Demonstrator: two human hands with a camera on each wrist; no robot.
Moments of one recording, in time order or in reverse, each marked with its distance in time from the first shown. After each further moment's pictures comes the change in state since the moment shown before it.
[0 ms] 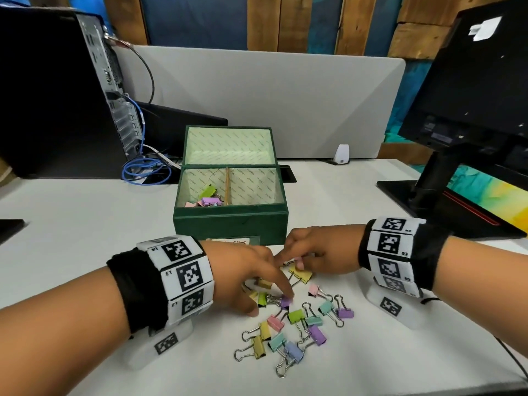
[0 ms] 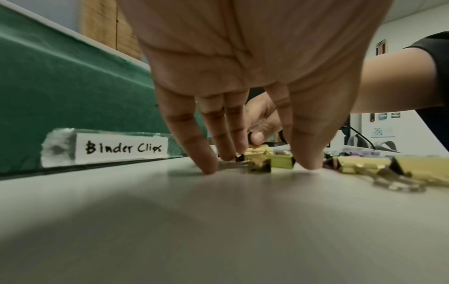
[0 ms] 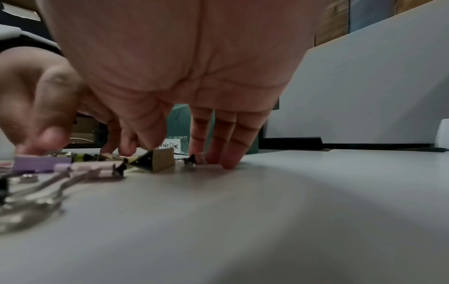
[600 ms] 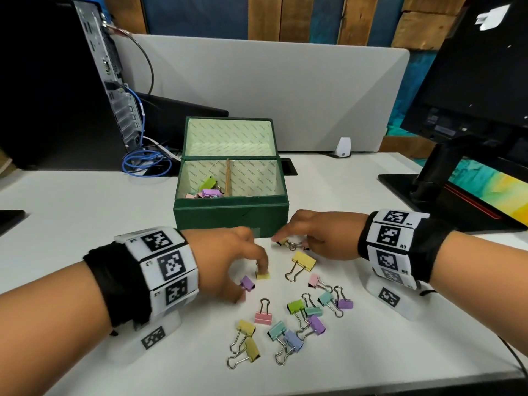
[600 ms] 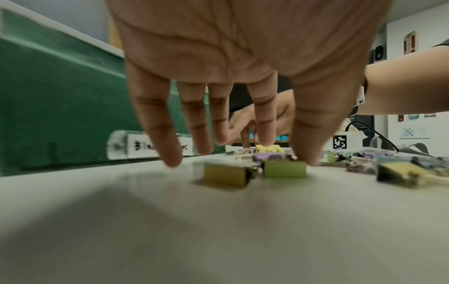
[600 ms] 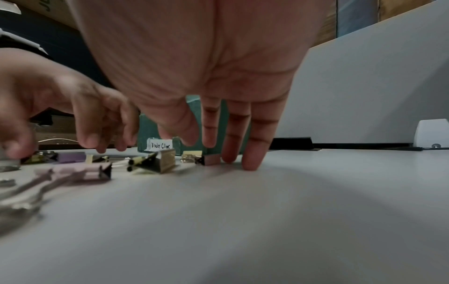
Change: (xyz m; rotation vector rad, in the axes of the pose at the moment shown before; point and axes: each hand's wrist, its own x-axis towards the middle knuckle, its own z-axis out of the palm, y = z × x) left_hand -0.009 -0.013 0.006 0.038 0.081 -0.148; right_hand 0.001 0.004 -0.001 -0.020 0.119 0.056
